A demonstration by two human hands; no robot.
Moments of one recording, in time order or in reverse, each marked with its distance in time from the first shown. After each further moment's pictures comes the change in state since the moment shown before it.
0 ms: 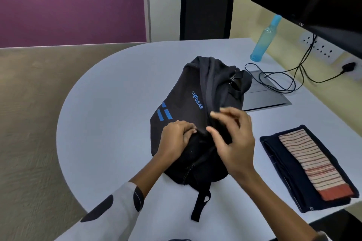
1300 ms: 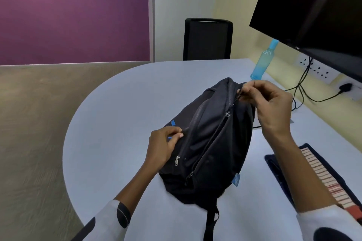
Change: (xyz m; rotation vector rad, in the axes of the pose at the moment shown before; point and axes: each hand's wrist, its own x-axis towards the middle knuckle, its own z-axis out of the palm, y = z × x) left_hand 0.009 -0.012 -0.055 -0.235 0.113 -0.228; right_hand 0.116 -0.015 -0.028 0.491 0.040 0.304
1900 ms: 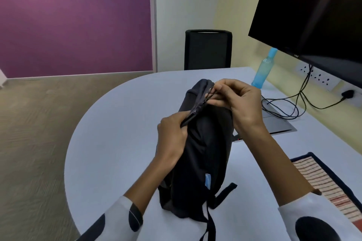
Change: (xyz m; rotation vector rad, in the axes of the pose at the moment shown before) left_hand 0.009 0.081 -0.006 0.113 0.134 0.204; right_hand 0.017 -0.014 0.046 0.348 -0.120 0.195
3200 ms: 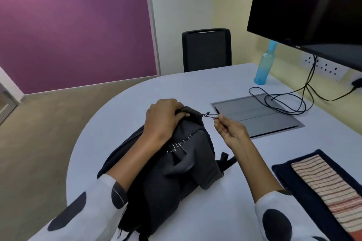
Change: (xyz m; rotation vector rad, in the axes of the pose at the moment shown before) left_hand 0.055 0.017 0.013 0.480 -0.152 0.216; right_hand 0.030 0.119 -0.082 0.418 0.345 0.645
